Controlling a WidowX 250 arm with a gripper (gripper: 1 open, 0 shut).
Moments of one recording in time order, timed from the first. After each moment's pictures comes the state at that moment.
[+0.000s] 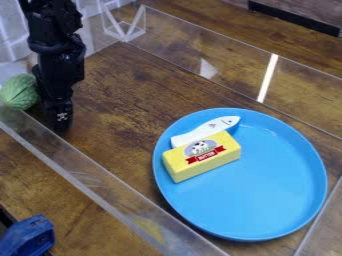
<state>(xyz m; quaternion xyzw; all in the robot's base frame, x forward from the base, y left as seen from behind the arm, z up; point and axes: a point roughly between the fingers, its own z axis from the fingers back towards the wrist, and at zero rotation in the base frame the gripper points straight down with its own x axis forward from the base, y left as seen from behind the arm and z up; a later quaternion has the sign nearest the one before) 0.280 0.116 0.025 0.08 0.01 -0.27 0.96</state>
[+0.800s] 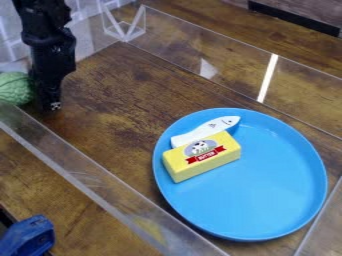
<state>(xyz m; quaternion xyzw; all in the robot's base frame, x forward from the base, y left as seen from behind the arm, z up) 0.290 0.154 0.020 0.08 0.00 -0.25 0.97</state>
